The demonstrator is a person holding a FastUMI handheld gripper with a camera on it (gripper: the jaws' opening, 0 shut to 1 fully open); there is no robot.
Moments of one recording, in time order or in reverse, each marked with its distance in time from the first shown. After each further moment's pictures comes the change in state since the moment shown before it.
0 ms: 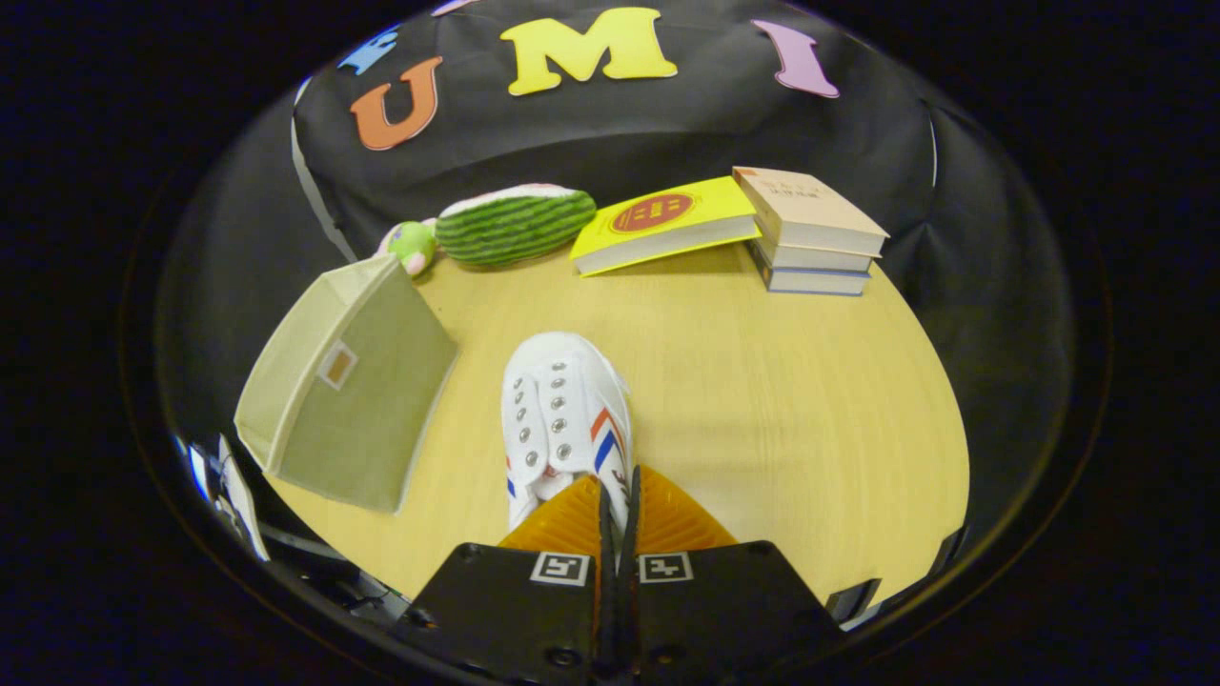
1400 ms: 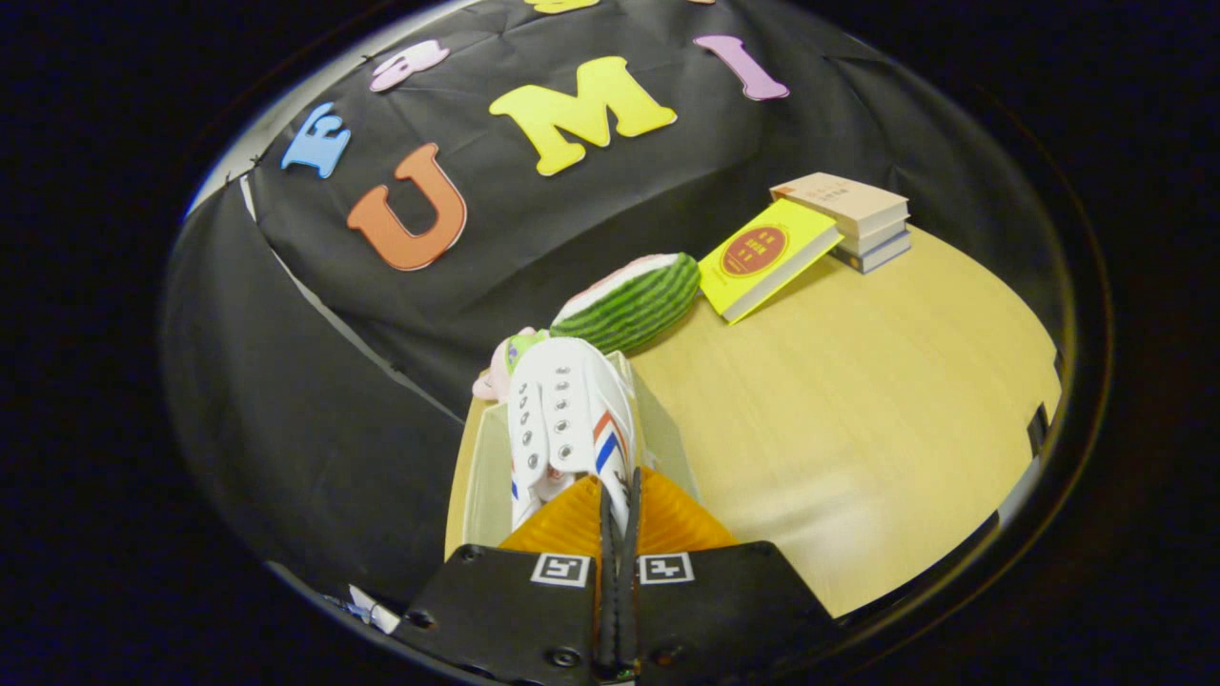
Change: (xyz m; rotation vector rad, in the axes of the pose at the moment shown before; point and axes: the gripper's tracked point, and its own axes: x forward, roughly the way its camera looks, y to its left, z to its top) arm -0.013 0.251 0.063 0.416 -0.204 0.108
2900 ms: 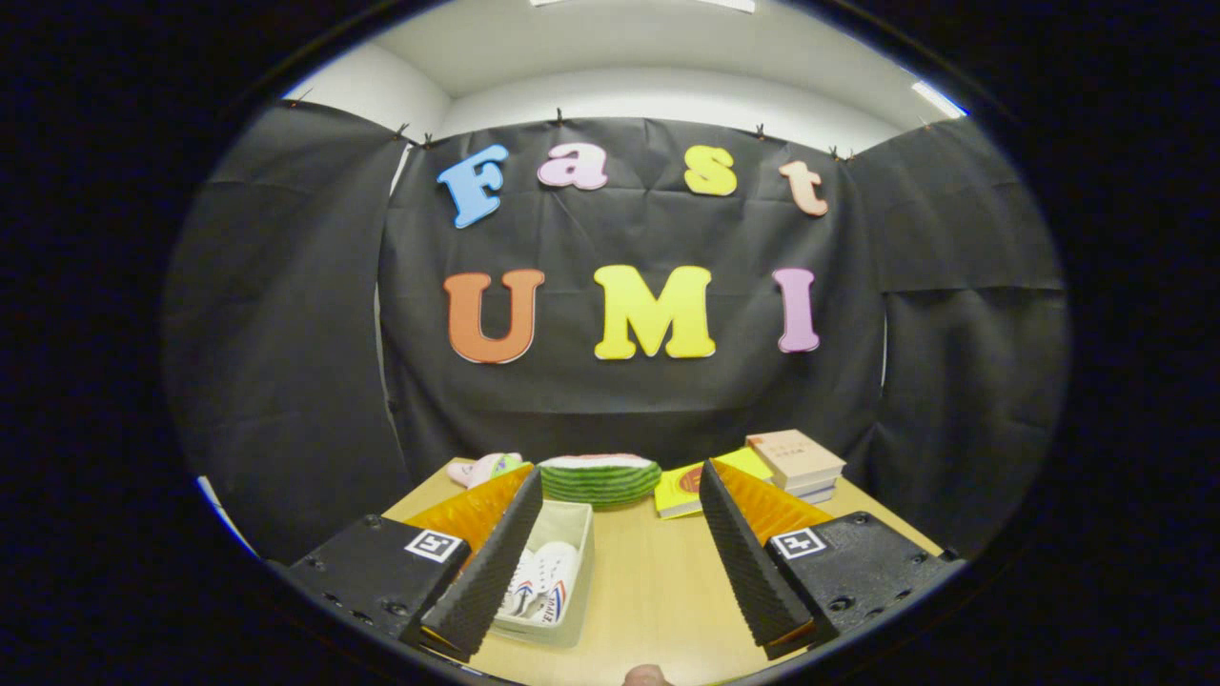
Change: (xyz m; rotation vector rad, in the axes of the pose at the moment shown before) arm -0.202 0.013 0.083 -0.539 -0.635 -0.073
